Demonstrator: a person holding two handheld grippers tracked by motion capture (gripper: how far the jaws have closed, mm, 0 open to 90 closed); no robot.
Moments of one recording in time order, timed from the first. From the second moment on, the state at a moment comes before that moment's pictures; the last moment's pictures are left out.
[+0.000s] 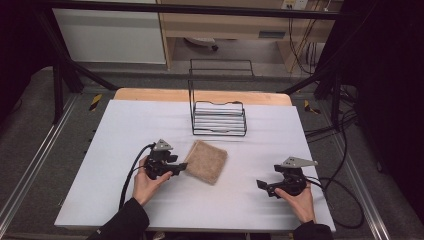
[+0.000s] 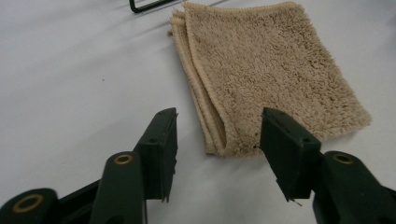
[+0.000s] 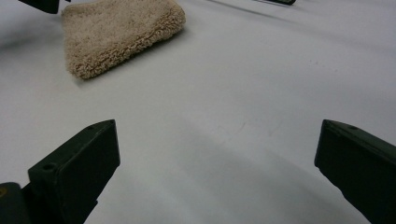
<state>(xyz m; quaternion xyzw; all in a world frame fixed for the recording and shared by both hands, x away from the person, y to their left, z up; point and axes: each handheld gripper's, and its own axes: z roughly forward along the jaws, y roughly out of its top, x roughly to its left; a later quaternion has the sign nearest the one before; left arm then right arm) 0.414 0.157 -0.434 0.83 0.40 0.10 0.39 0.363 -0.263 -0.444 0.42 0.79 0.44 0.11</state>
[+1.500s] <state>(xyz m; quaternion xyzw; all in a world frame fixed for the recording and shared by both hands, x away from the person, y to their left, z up) 0.426 0.147 -0.448 0.83 0.41 0.04 0.38 0.365 -0.112 -0.445 0.32 0.84 0.42 0.12</state>
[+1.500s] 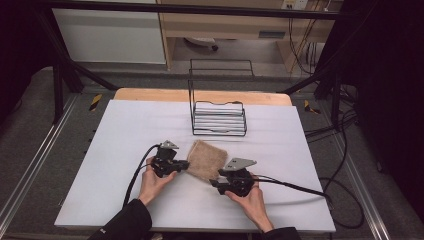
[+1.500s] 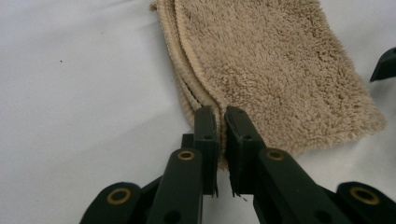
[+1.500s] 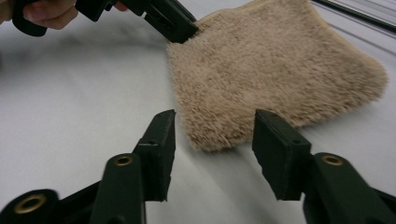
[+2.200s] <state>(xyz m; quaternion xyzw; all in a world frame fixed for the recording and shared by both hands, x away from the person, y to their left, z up) 0.418 0.154 -0.436 0.81 0.42 0.02 0.40 0.368 -0.106 -0.444 0.31 0.85 0.42 0.11</state>
